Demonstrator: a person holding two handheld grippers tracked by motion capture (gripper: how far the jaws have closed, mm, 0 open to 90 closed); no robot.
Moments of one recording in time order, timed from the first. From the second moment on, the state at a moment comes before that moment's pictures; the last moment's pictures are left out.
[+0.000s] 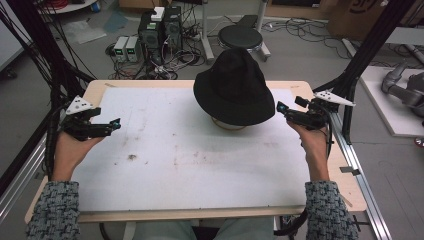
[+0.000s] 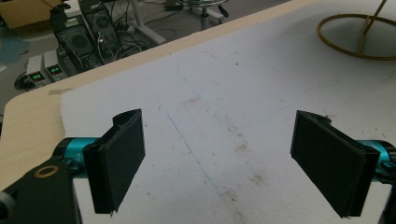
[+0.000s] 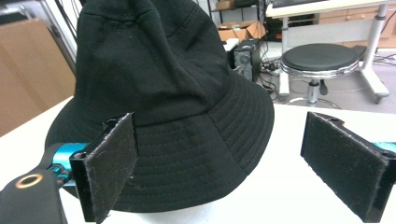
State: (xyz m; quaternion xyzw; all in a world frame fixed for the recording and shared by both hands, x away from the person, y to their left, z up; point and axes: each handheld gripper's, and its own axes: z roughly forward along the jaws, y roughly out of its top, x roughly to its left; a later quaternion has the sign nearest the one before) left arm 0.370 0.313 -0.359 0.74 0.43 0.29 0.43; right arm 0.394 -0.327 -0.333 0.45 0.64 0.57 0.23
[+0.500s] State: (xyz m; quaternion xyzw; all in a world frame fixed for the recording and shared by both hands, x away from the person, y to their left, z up) left arm 0.370 0.312 -0.359 0.74 0.43 0.29 0.43; right arm 0.388 -0.327 -0.349 0.45 0.65 0.57 0.23
